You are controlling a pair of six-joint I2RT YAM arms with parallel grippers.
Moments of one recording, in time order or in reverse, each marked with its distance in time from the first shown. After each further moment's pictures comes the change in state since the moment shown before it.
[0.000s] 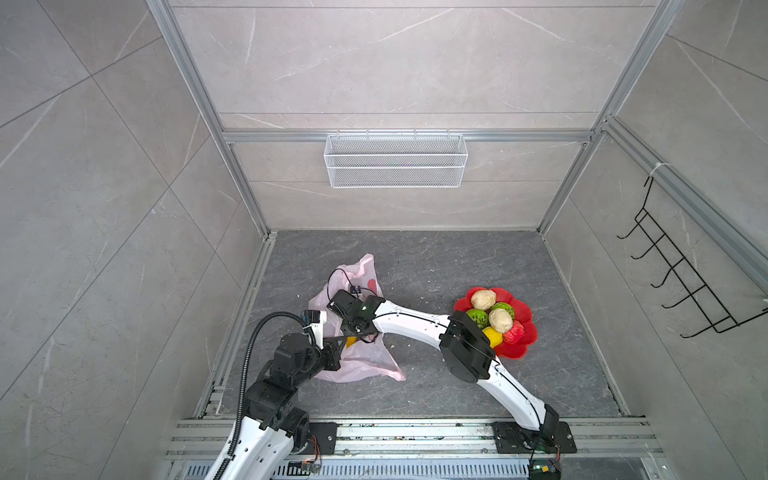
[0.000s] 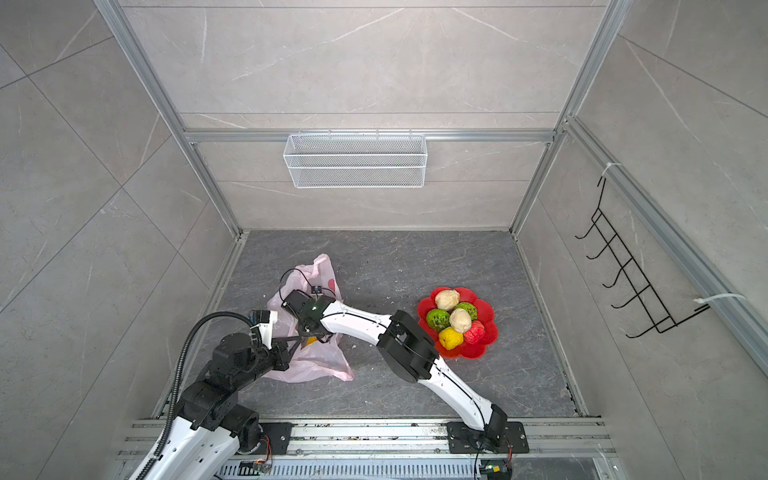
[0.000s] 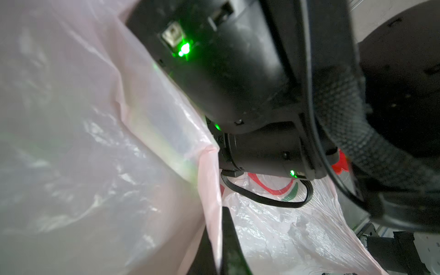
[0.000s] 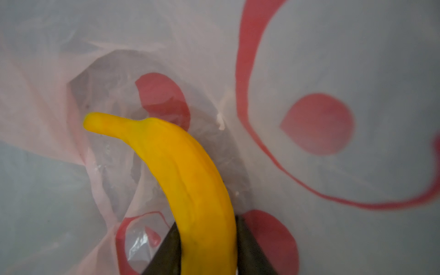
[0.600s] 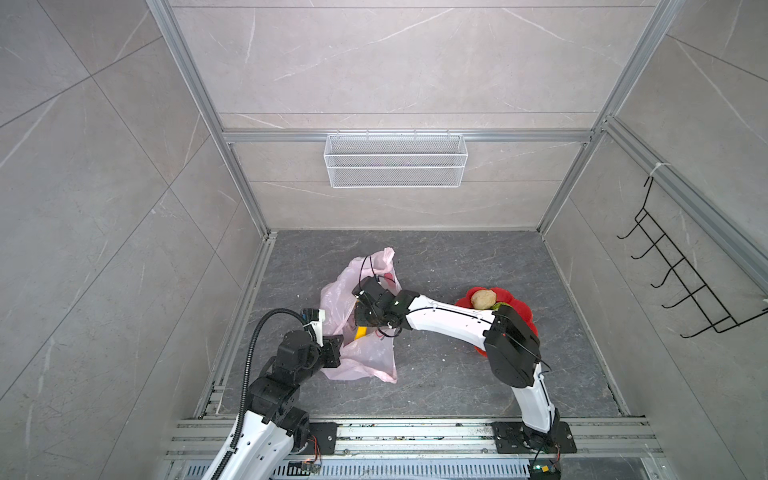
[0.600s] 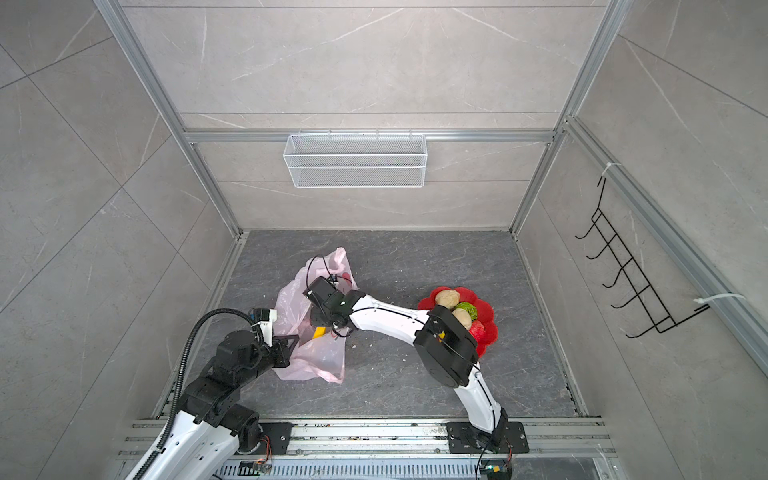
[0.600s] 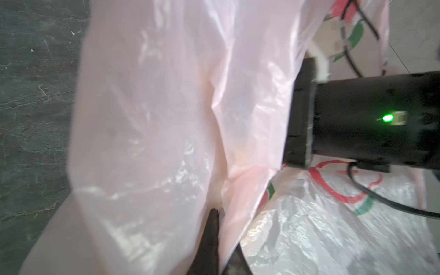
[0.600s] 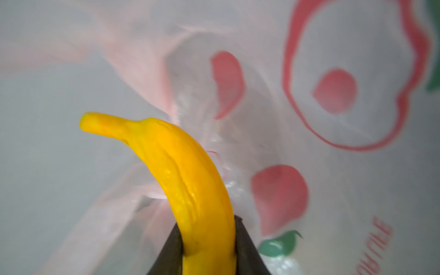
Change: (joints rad) left arm 0.000 0.069 0.012 0.006 -0.079 0.000; right arm -0.068 -0.418 -0.462 0.301 -0.092 -0.033
